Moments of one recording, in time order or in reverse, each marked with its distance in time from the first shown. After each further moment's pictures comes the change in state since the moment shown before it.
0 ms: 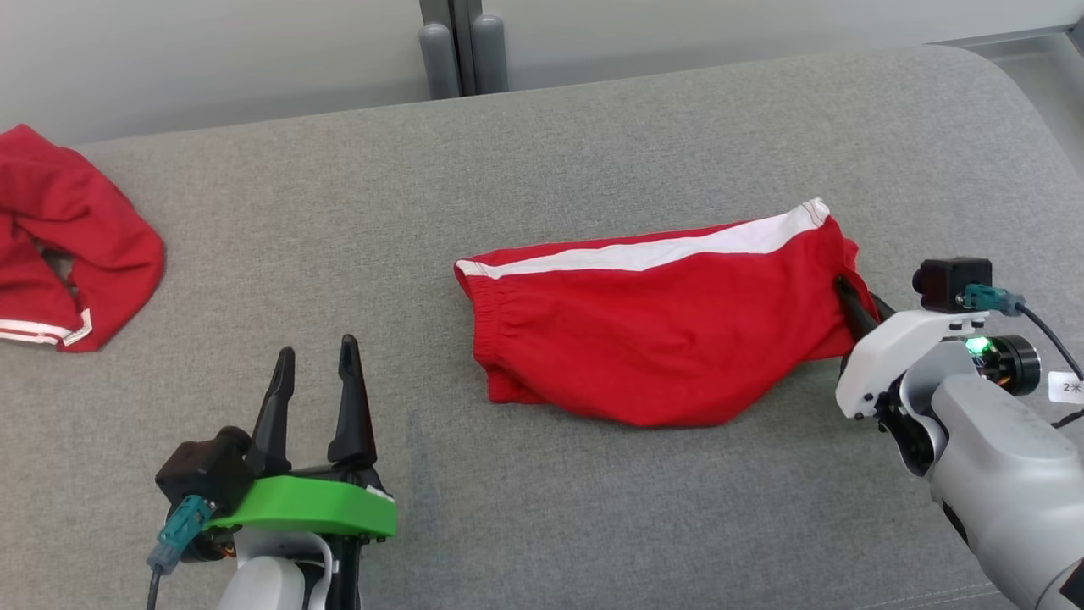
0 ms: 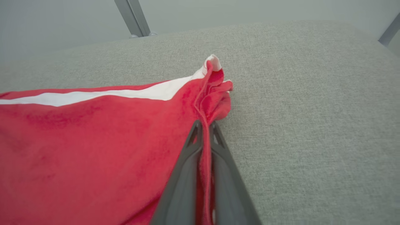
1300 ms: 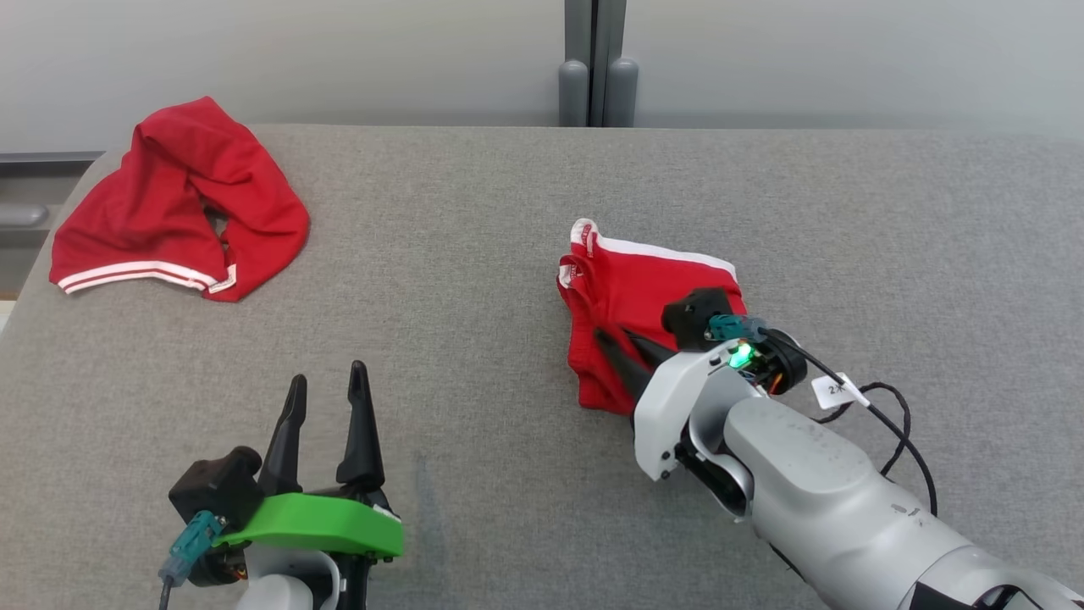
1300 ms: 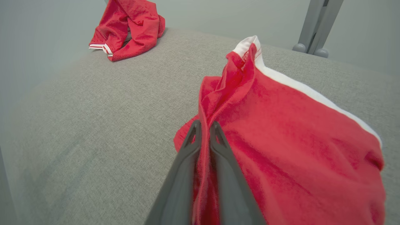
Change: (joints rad) left arm 0.023 -0.007 -0.010 0.041 -0.032 -0.004 0.000; right arm -0.023 0.253 0.220 -0.106 -0.115 0.000 0.074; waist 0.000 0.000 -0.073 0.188
